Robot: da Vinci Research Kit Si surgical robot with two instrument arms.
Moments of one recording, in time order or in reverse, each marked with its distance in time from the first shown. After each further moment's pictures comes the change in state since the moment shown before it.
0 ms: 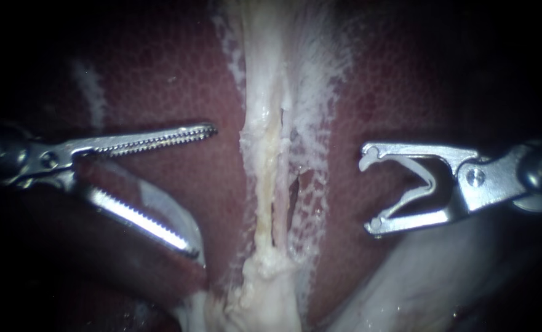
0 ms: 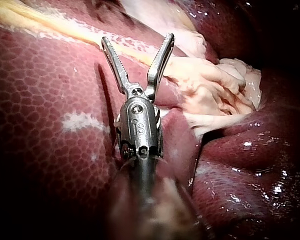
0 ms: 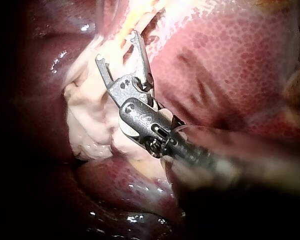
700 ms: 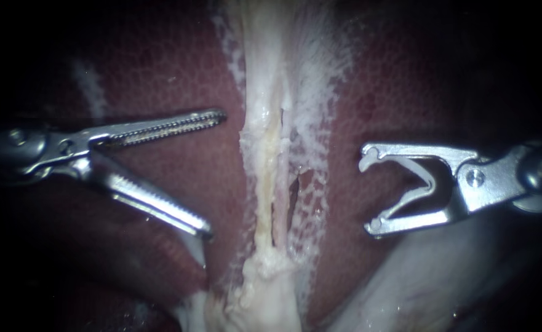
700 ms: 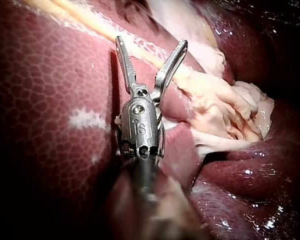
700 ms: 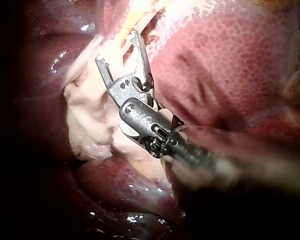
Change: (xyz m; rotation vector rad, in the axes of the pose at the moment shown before) right arm 0.000 0.000 0.000 -0.001 0.000 -0.001; left arm 0.001 0.002 0.003 -0.037 -0.001 -0.122
